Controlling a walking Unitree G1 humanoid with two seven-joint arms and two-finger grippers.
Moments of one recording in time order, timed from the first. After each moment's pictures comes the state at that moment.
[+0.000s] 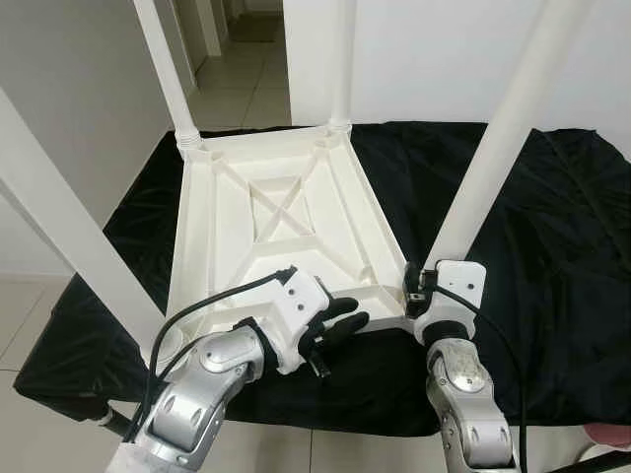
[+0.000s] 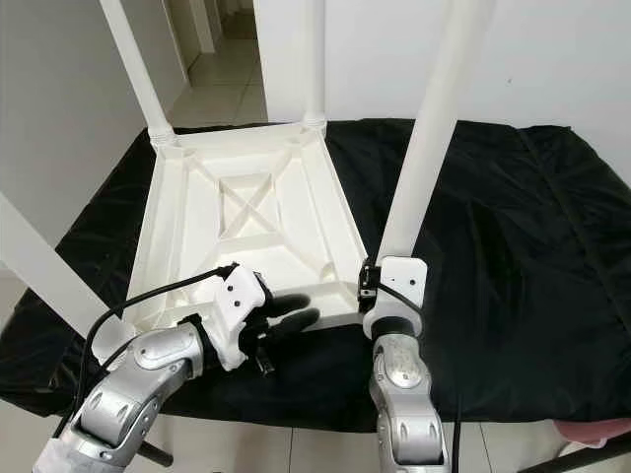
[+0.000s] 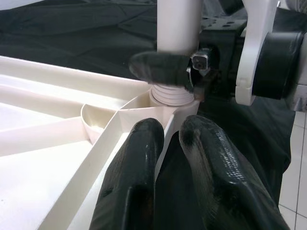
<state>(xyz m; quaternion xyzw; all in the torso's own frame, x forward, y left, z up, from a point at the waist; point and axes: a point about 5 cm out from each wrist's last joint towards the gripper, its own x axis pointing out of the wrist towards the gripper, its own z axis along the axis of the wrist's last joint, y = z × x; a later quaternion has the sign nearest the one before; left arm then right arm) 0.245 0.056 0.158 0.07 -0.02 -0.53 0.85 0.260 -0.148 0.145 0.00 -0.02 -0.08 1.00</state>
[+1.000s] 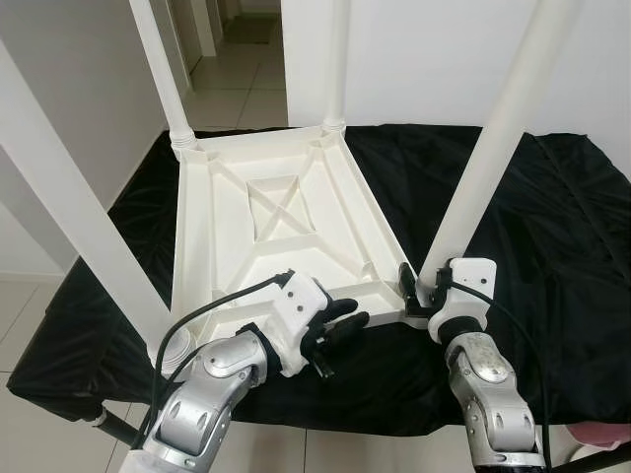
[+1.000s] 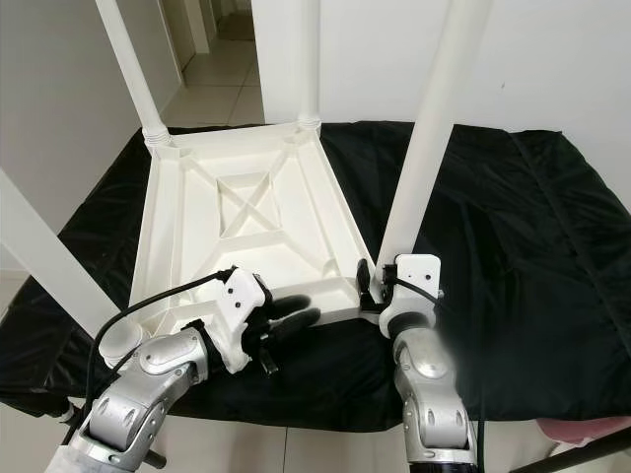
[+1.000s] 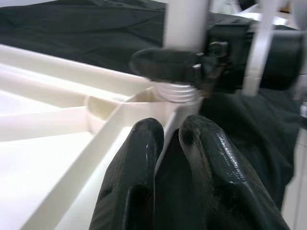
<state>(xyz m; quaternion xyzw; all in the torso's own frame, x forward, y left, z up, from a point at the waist) 0.246 0.054 0.149 0.03 -0.01 -0.51 0.86 0.271 -0.166 0.145 -0.01 -0.03 0.02 1.00</state>
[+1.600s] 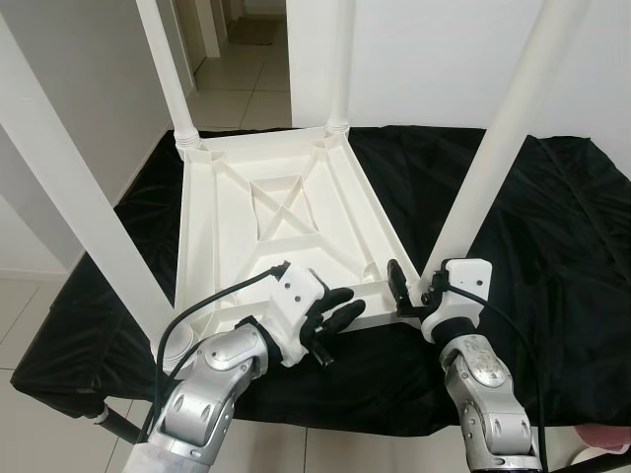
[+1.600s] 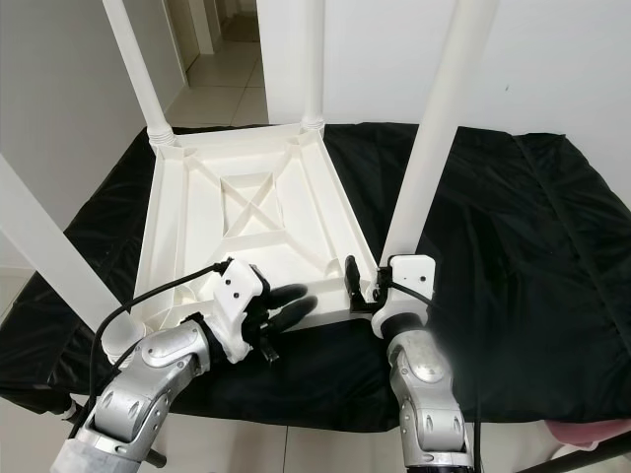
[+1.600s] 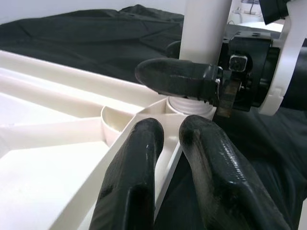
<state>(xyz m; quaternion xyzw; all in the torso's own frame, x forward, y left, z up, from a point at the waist) 0.254 0.053 0.155 0.03 -0.03 -0.50 0.86 0.269 -0.156 0.146 0.02 -0.06 0.06 1.00</state>
